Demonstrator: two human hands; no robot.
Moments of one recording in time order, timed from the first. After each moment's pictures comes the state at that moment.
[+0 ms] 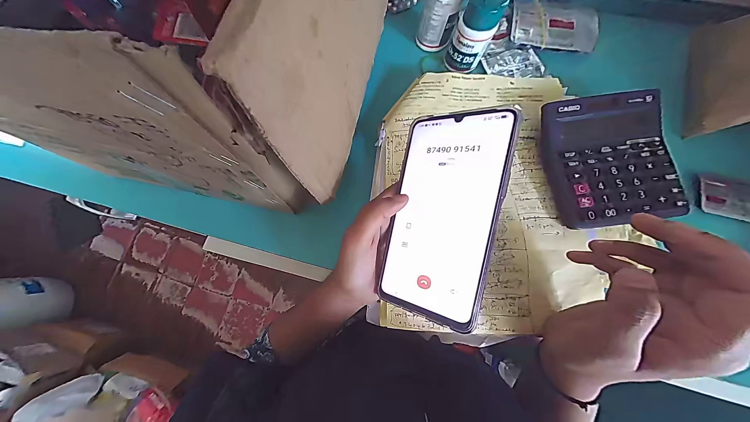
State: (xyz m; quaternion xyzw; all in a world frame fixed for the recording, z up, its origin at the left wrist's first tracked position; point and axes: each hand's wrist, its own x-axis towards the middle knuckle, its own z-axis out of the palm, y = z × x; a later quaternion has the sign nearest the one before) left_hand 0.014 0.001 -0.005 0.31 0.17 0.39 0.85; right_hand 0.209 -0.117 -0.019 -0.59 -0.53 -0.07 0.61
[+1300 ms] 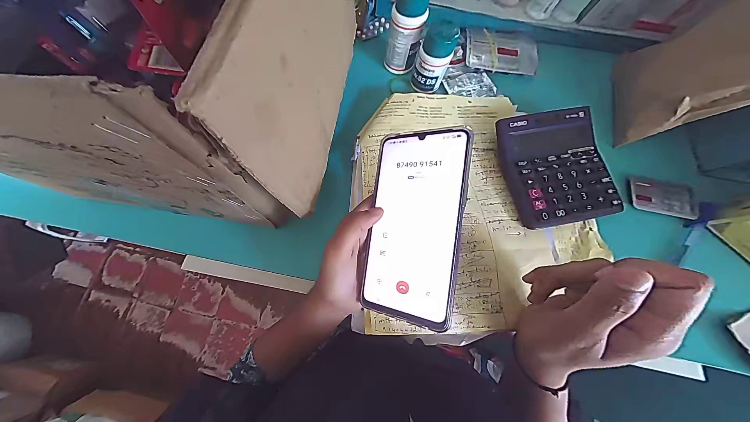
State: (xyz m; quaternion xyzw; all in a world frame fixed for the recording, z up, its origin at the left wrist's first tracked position) left_hand 0.014 -0.001 -0.006 0.33 0.17 0.39 0.84; right_hand 0.200 -0.114 -0.013 -0.59 -0.49 -0.09 0.64
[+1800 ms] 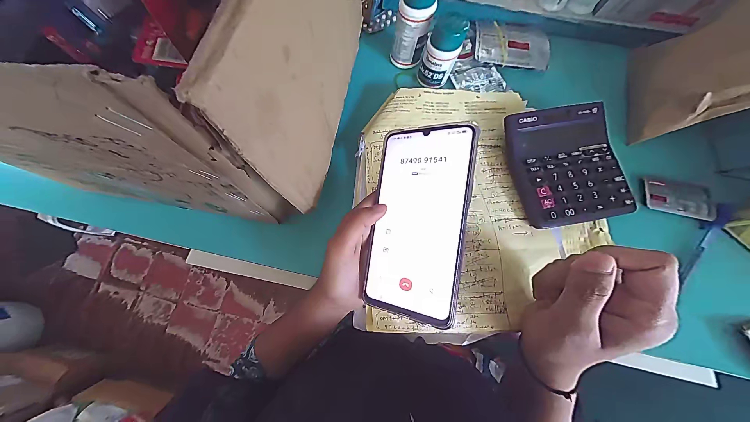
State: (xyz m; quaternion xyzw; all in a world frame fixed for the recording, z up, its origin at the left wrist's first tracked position) left_hand 0.013 -0.001 -0.005 0.34 0.18 0.38 0.84; right_hand 0.202 -0.113 -0.013 -0.59 -0.51 -0.04 0.63
